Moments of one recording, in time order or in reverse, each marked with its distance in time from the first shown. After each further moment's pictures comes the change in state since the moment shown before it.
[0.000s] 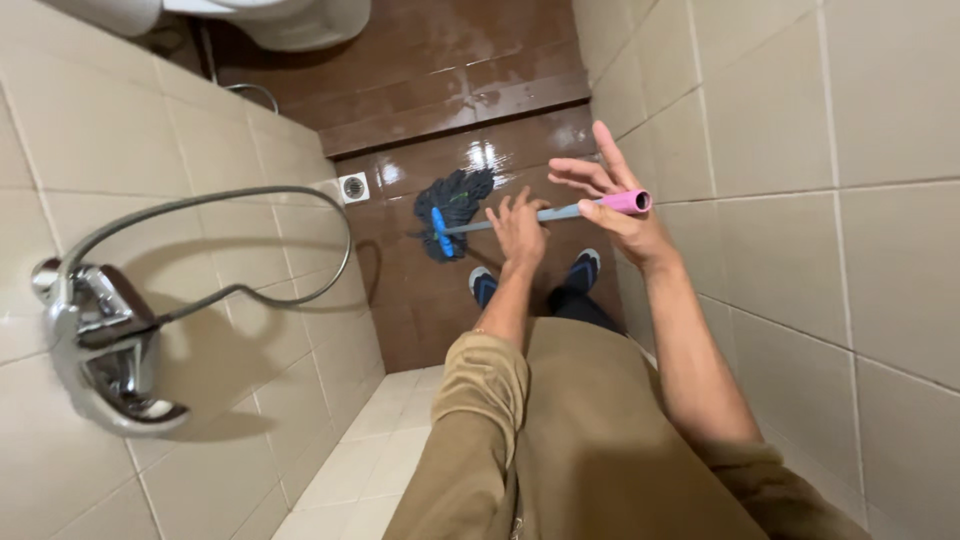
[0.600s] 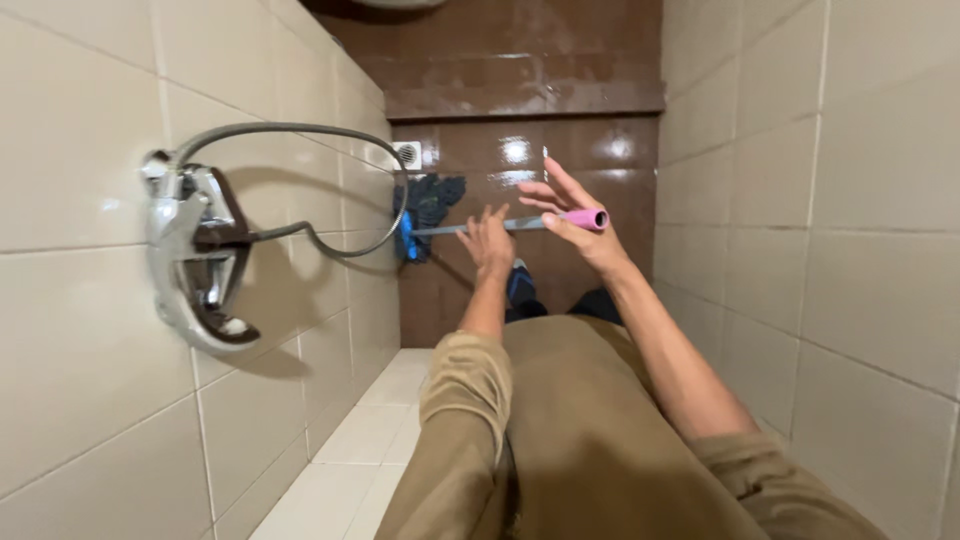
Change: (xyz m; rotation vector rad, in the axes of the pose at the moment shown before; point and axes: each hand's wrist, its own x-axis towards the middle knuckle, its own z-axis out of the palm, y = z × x) left_hand -0.021 -0.184 -0.055 0.037 -0.024 -0.413; right_hand 0.042 0.107 0.138 -0.036 -0.177 0.084
